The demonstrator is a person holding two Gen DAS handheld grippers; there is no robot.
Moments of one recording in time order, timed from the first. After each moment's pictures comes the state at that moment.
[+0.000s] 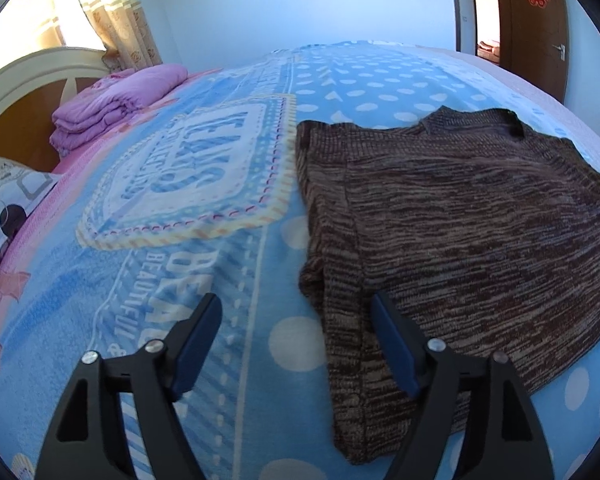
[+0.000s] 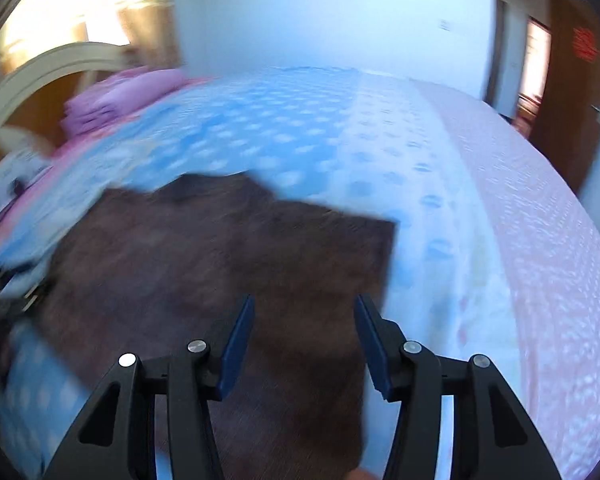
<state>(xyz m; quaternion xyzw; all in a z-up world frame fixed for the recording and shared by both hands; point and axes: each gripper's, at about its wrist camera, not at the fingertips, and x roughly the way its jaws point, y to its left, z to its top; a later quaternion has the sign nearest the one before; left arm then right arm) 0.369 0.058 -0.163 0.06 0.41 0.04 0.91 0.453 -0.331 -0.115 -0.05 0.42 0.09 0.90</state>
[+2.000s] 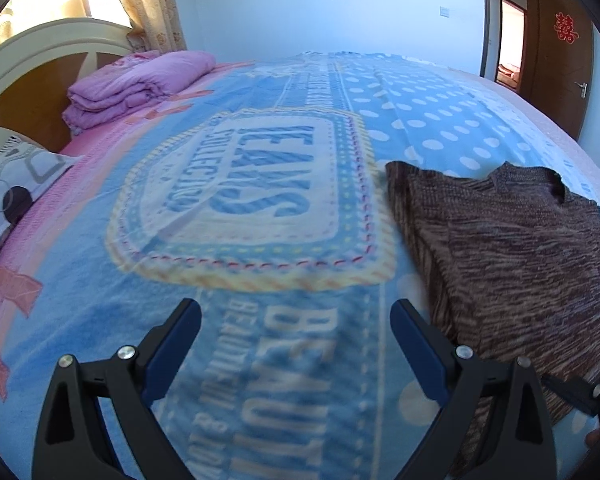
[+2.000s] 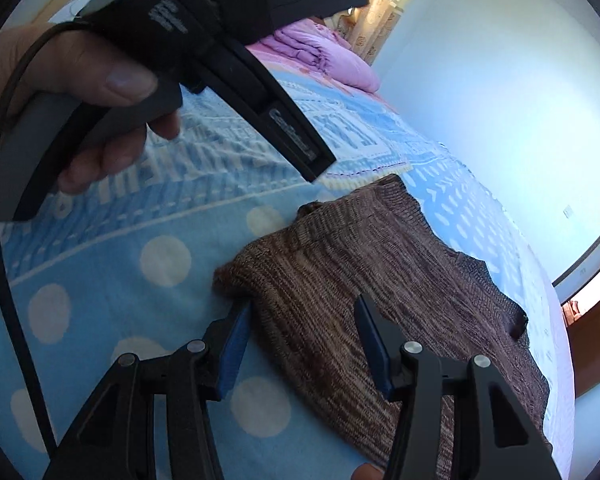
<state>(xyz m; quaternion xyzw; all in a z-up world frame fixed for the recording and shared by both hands) 0.402 0.134 -0.141 0.01 0.41 0.04 0.91 0.301 -0.017 -0.168 -0.35 0.28 0.27 0.85</state>
